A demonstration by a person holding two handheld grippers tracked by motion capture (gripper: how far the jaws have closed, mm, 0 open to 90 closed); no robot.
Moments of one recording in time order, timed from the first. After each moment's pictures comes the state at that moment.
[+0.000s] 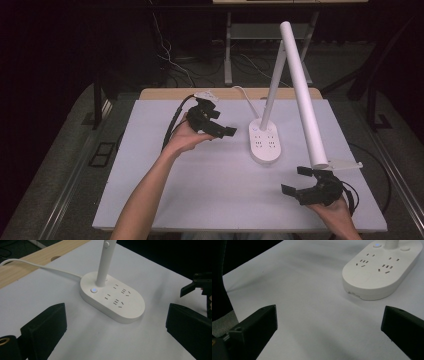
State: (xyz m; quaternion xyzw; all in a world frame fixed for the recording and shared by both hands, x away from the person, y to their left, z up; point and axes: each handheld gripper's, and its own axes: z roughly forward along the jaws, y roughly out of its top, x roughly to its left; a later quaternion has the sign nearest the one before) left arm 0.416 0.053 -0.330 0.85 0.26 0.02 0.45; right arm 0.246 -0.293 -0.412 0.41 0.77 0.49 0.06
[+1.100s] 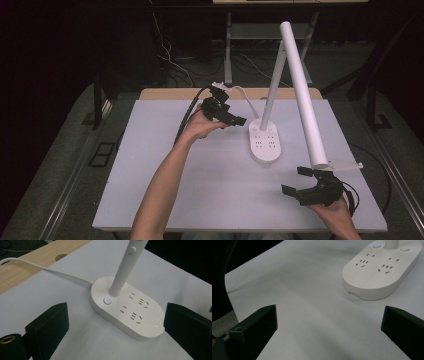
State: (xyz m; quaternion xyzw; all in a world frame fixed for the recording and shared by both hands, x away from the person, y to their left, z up) left arm 0.464 0.019 -0.346 0.86 0.28 0.02 0.43; right arm 0.245 -0.293 -0.412 0.41 0.77 0.49 0.07
